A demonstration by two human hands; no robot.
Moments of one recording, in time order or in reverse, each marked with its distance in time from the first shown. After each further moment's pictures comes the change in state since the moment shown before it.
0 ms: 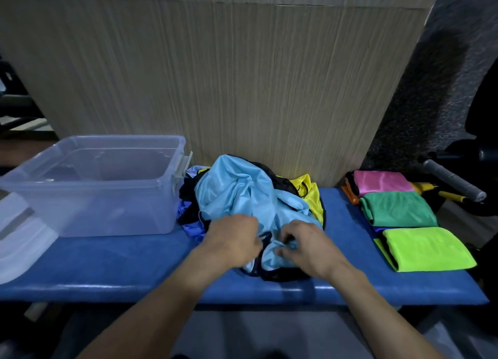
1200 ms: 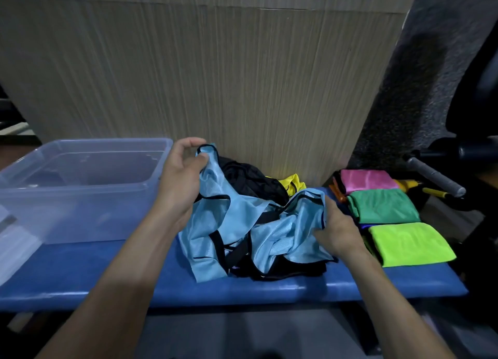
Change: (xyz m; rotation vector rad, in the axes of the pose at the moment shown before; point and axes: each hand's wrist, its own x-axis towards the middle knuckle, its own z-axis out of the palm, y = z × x) left_hand 0.009 -0.038 -0.063 -1.457 0.649 -0.157; right_hand -0.004 0.040 -0.039 0.125 0.176 0.515
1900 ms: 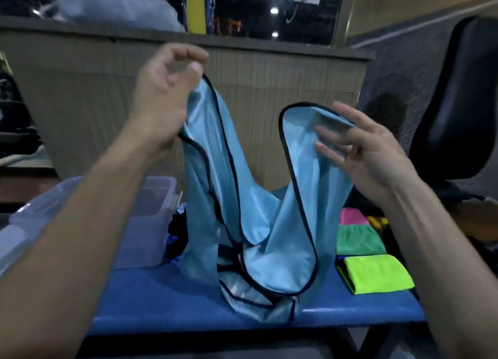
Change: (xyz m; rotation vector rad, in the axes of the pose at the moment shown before) left_hand 0.000 0.202 -0.008 0.065 -0.141 0.637; right_hand -0.066 -0.126 -0.205 1.351 -0.031 -0.483
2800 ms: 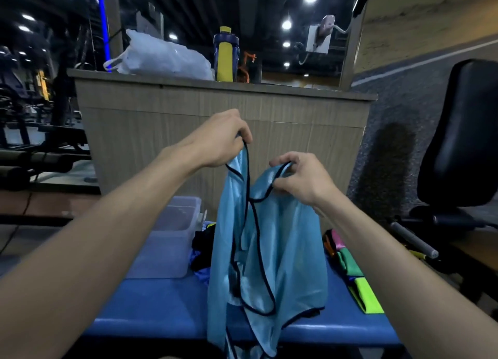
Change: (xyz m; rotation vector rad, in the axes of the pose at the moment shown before) left_hand 0.020 0.040 -0.012 0.955 -0.489 0.139; right_hand -0.007 0.021 0.099 -0.908 -0.123 -0.002
